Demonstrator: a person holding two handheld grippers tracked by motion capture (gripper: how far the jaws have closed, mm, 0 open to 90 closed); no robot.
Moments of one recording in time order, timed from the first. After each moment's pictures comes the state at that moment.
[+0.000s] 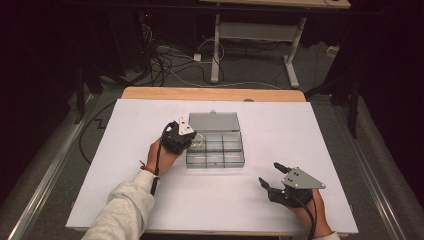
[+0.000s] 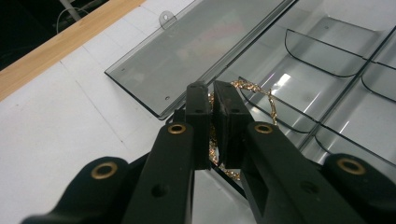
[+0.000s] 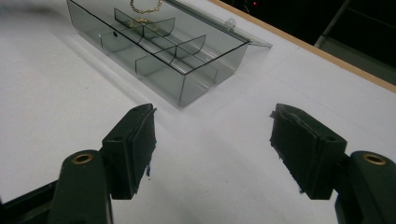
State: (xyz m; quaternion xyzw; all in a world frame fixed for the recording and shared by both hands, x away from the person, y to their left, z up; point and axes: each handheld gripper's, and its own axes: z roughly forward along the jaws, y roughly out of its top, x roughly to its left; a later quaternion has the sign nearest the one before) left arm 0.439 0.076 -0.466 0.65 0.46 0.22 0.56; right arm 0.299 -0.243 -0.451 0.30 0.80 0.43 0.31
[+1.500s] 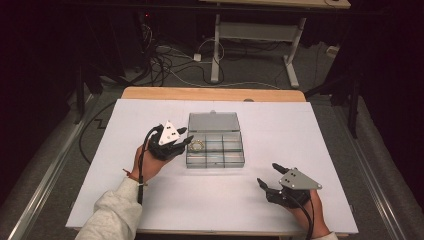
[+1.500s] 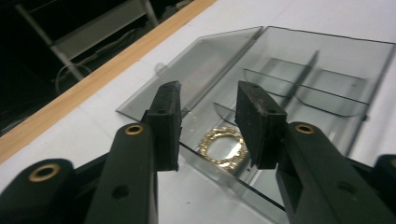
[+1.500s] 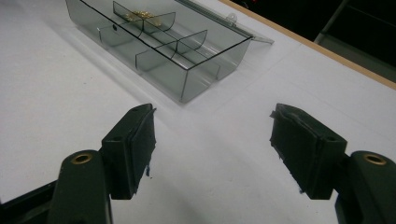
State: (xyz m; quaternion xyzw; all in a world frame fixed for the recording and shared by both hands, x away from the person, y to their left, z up) left arm 0.392 0.116 -0.435 0.69 0.36 0.22 0.59; right arm 0.299 -0.239 -0.455 0.30 0.80 0.42 0.31
